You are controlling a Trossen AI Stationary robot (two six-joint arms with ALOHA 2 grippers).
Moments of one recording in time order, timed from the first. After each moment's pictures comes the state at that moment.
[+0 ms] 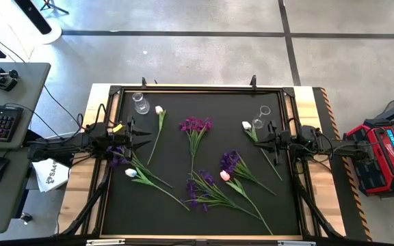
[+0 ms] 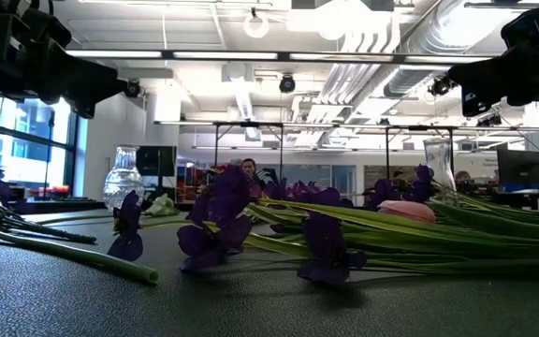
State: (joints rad) left arm 0.12 0.02 0.01 0.02 0.03 -0.05; right arm -0.08 0.01 0.01 0.04 -0.15 0.00
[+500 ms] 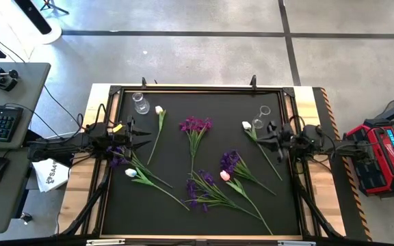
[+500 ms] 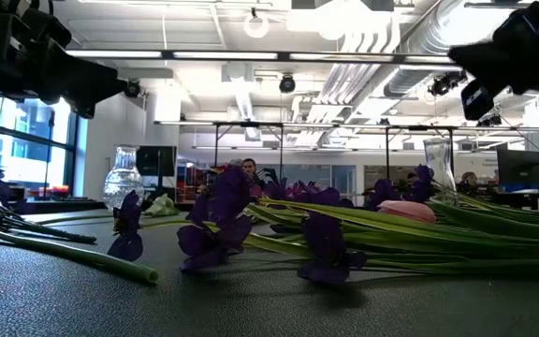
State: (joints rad) left arm 0.12 0.02 0.01 0.02 0.03 -0.05; right arm -0.08 0.01 0.01 0.17 -0.13 0.39
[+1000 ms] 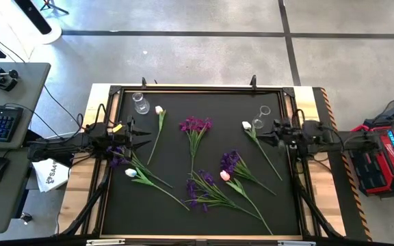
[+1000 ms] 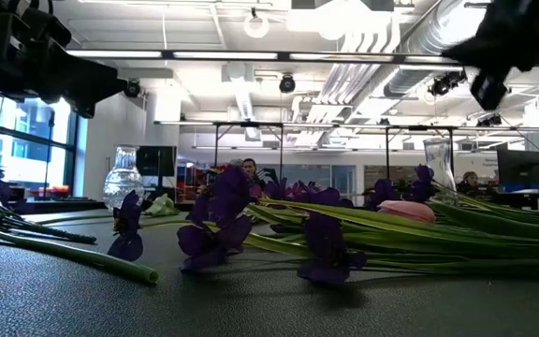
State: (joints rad) left arm 0.12 0.02 0.01 0.02 0.03 -0.05; right arm 0.03 0.25 0.31 -0.25 0.14 0.59
